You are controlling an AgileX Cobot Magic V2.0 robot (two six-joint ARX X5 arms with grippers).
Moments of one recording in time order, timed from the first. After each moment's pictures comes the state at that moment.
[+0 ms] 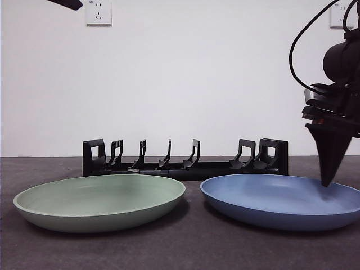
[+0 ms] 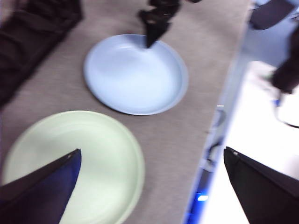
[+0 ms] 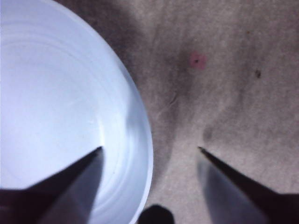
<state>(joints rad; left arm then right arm) -0.56 1.02 1.14 -0.90 0.40 0.27 0.11 1.69 1.08 -0.81 -0.24 -0.03</state>
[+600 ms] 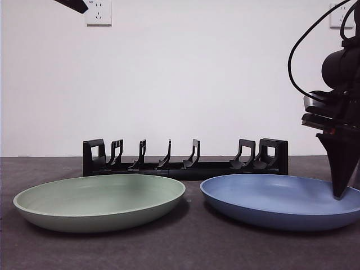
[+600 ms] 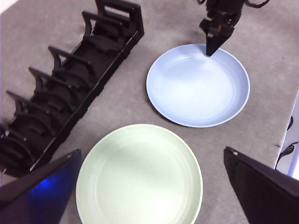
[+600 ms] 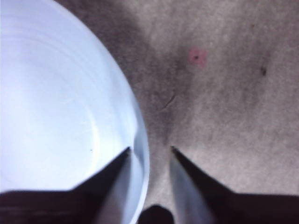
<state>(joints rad) -0.59 1.05 1.14 -0.78 0.21 0.33 0.11 1.72 1.08 -0.81 -0.24 -0.03</state>
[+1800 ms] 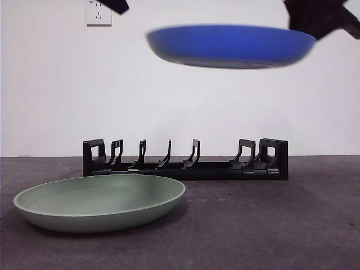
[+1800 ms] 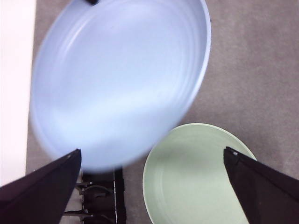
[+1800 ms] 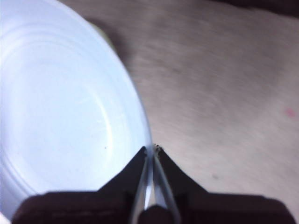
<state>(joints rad) -0.92 1.12 1.14 -0.72 -0.10 0.90 0.27 1.60 1.64 -1.29 -0.43 -0.05</state>
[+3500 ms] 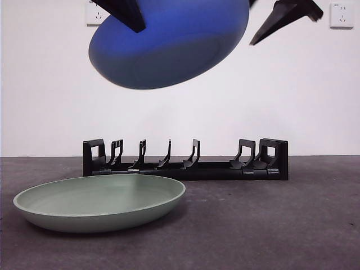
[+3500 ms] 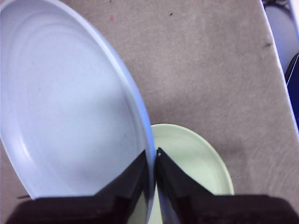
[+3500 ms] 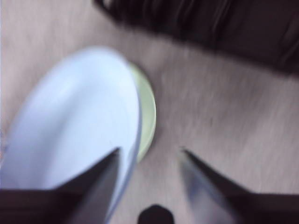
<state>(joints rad) -0.96 1.18 1.14 -0.78 -0.07 0.84 0.37 1.60 1.72 -1.12 -0.43 0.05</state>
